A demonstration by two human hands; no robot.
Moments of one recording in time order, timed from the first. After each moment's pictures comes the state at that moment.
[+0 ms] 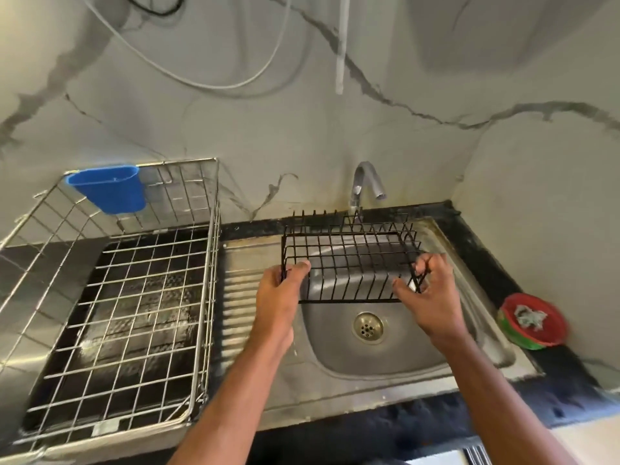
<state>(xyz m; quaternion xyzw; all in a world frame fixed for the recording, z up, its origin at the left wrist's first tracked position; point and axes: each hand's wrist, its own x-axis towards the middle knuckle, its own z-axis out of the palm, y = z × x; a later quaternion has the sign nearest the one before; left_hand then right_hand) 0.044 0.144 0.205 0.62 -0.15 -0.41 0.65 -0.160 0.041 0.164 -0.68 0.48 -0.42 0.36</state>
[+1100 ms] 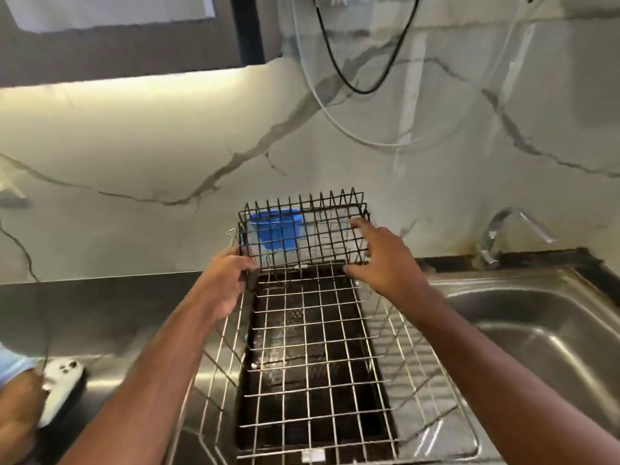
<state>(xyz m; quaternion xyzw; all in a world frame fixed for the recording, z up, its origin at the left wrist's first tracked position) 0.425 0.309 0.296 0.69 -0.22 -0.37 0.58 0.210 0.153 0.274 -0.87 0.37 -0.27 0.22</state>
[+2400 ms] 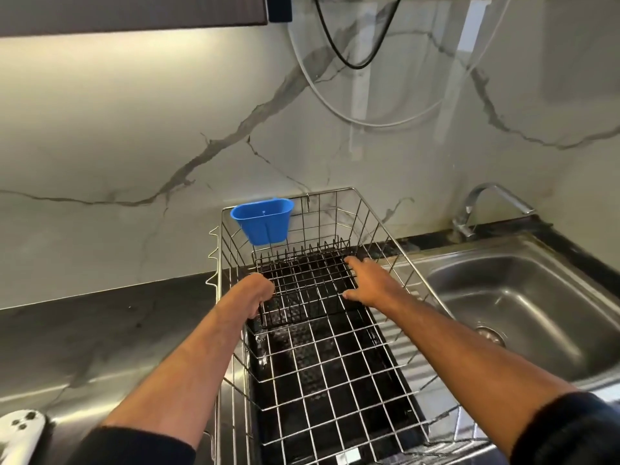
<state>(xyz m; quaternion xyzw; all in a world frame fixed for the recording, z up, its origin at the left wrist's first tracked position) 0.482 0.226 0.196 0.87 -0.25 -0.39 0.15 0.268 0.143 0.185 -0.83 0.51 -0.03 0.21</state>
